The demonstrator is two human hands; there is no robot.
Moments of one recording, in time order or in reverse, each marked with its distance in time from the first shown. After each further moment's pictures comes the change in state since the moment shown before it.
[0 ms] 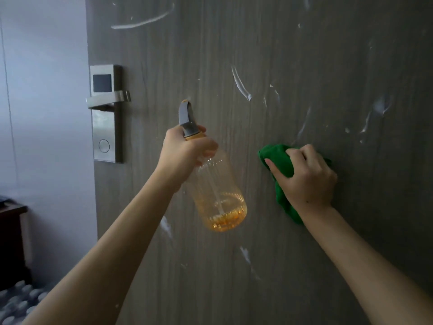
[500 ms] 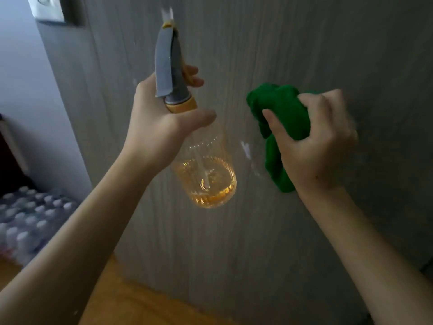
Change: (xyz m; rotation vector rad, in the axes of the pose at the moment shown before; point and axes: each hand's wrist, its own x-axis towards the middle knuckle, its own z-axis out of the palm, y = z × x) left_hand -0.120 -0.094 -0.002 0.141 -0.013 0.064; right_hand -0.120 -0.046 -0.053 0.255 -0.043 0.123
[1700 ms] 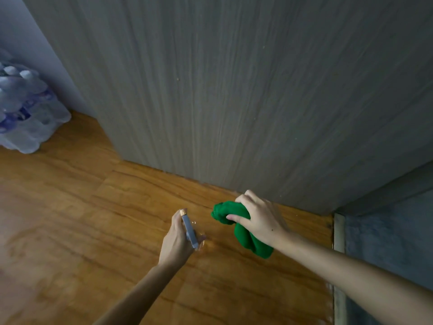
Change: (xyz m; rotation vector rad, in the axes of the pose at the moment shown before) left_hand -0.535 -0.321 0.024 0.493 -0.502 -0.794; right_hand -0.458 -0.058 -0.133 0.294 -1.452 0.317
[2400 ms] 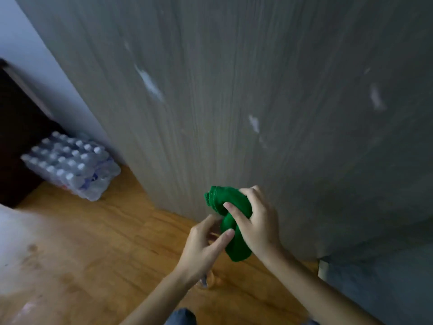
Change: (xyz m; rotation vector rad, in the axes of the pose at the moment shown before) left_hand 0.002 0.354 -0.253 -0.487 -0.019 0.110; right_hand 0.104 -0.134 -0.286 0.399 0.504 0.089
